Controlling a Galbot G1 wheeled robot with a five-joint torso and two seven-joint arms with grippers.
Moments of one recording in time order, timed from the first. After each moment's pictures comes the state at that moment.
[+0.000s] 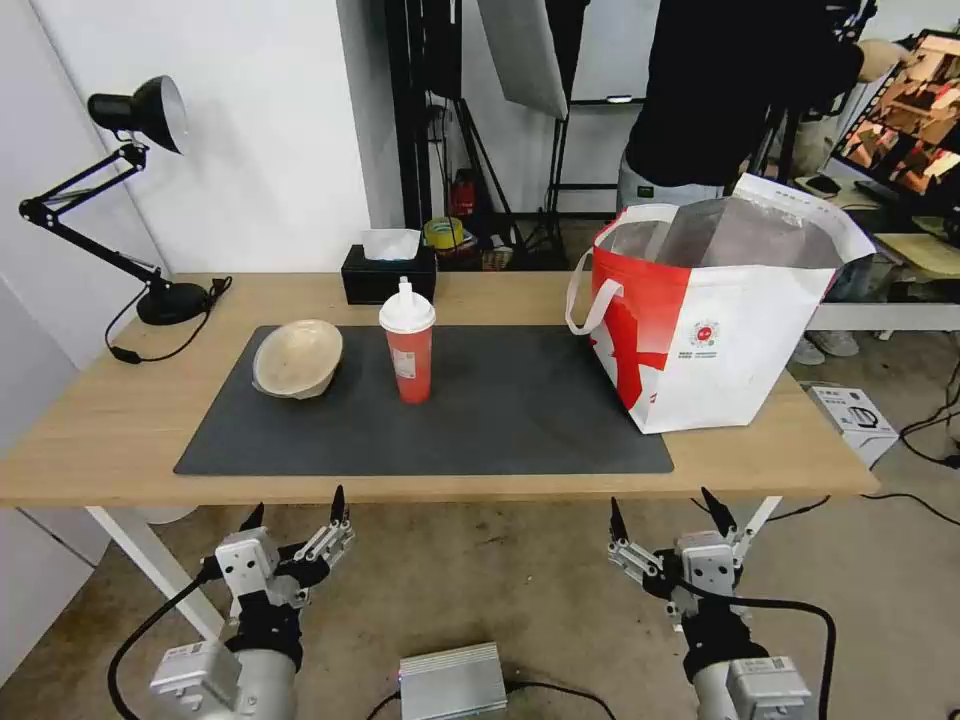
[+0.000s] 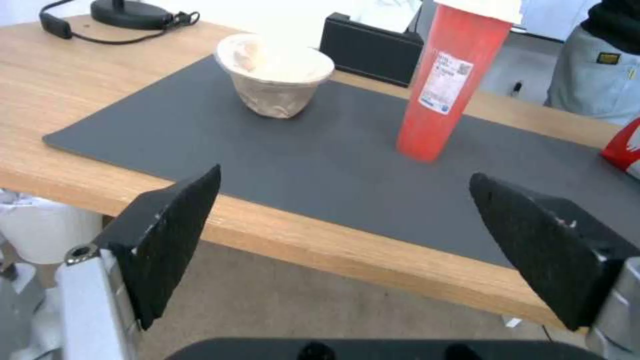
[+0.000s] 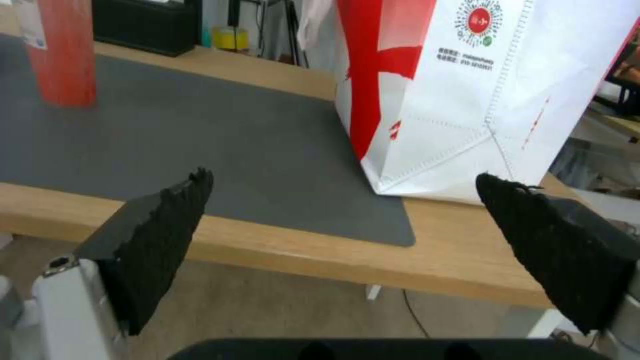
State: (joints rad) left arm 1.90 -1.48 -0.44 -2.48 -0.22 0.17 -0.28; right arm -1.85 1.02 0.21 2.48 0.03 -0.21 0.59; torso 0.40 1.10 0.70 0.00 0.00
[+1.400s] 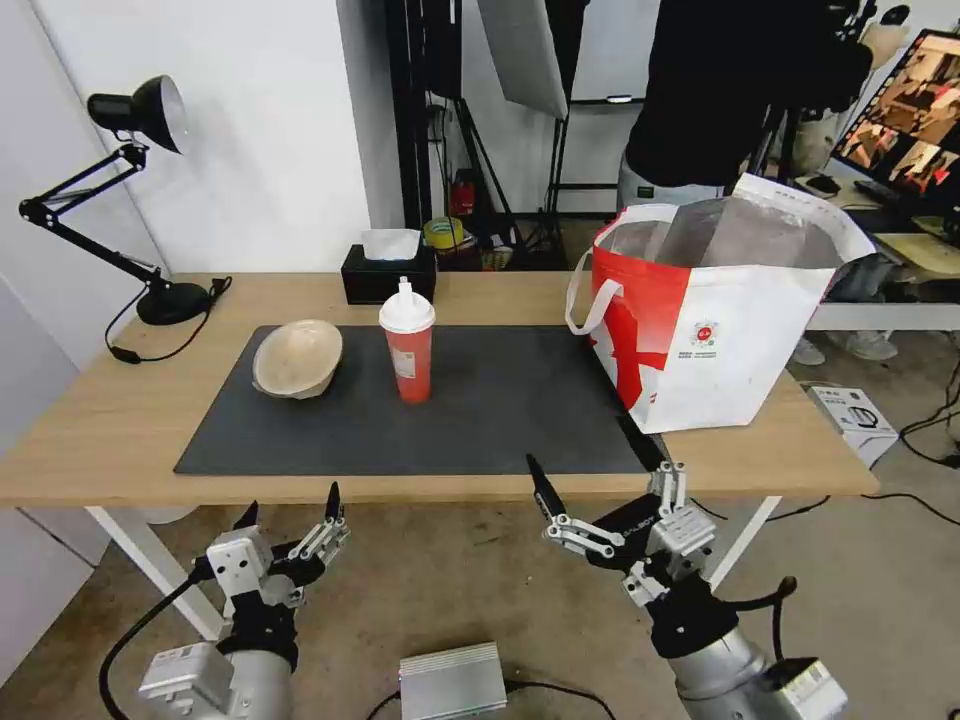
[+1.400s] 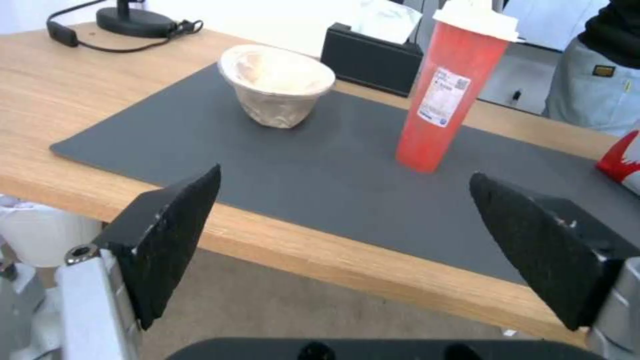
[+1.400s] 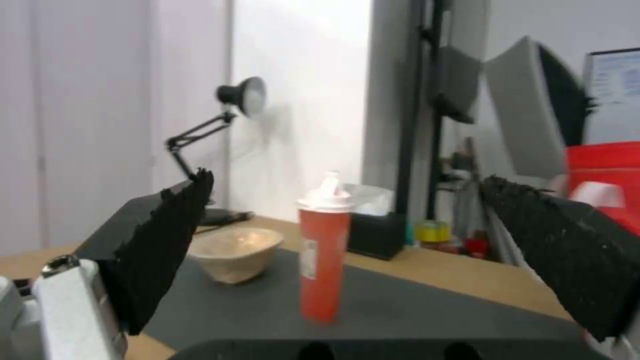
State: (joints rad) left arm 1.91 -1.49 -0.45 -2.50 -0.22 0.17 -0.27; right arm -1.66 0.97 0.23 2.42 0.23 0.25 0.08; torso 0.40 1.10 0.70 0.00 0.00
